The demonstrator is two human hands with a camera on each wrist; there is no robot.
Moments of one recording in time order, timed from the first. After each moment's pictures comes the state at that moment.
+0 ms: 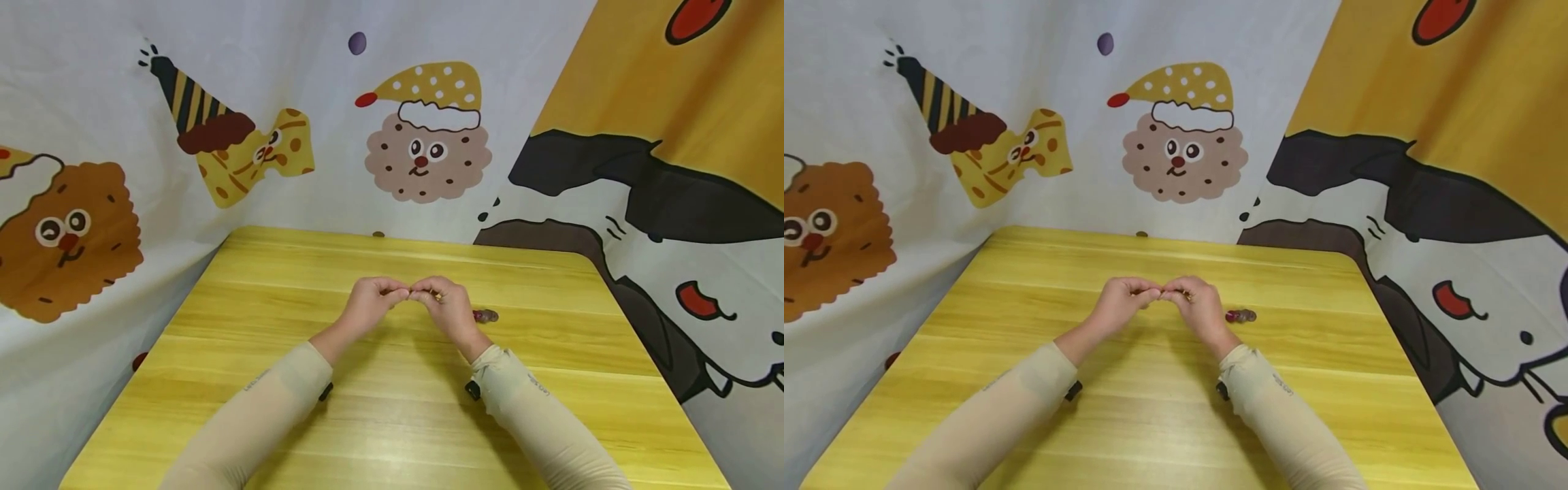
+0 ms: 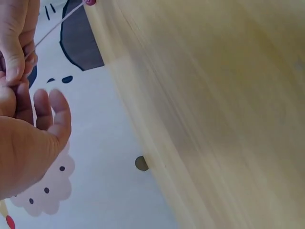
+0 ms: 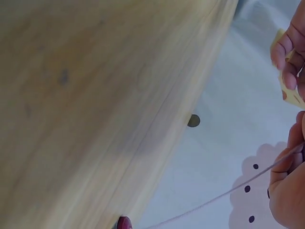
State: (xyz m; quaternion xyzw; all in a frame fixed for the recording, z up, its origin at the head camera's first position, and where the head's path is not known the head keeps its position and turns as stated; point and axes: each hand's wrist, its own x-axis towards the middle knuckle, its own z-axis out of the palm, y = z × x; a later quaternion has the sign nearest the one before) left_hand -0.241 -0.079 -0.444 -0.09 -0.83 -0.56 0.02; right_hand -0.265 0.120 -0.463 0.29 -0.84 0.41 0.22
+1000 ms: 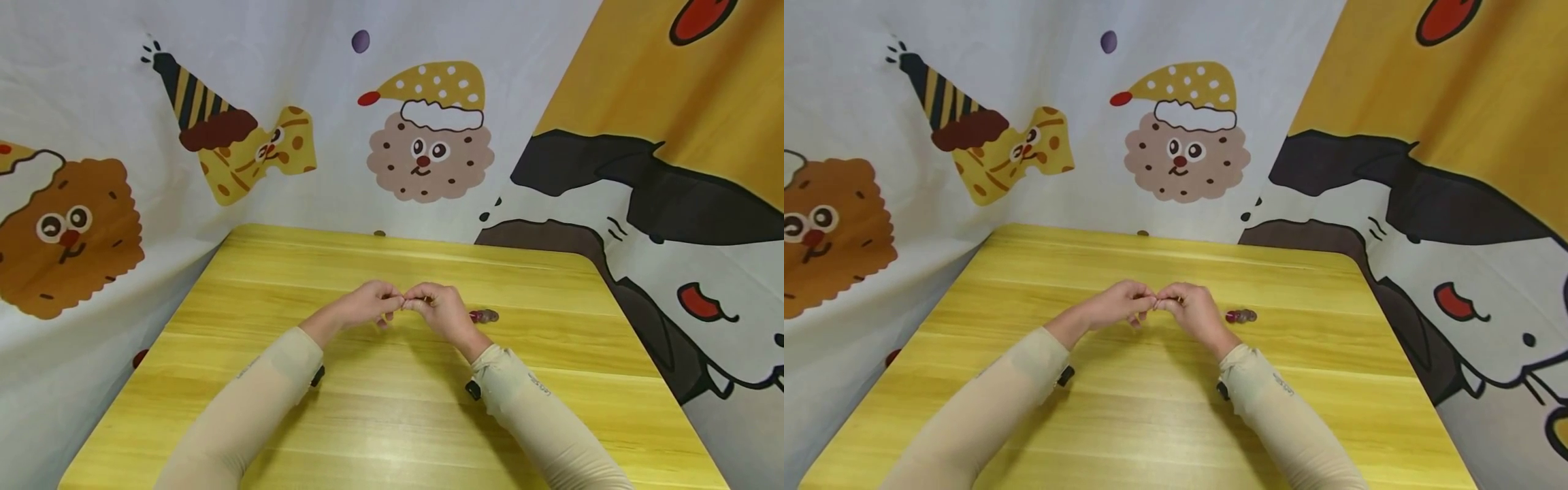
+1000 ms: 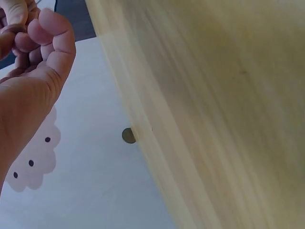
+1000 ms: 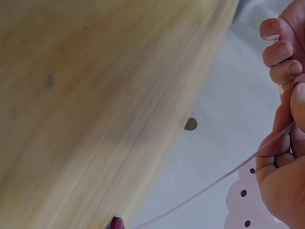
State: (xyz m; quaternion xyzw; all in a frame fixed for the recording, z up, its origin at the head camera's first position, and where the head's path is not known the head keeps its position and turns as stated) left_hand -0.261 -0.109 -0.443 -0.17 -0.78 -0.55 -0.24; right_hand -0.262 0.114 -0.462 0.31 -0.86 0.38 0.12
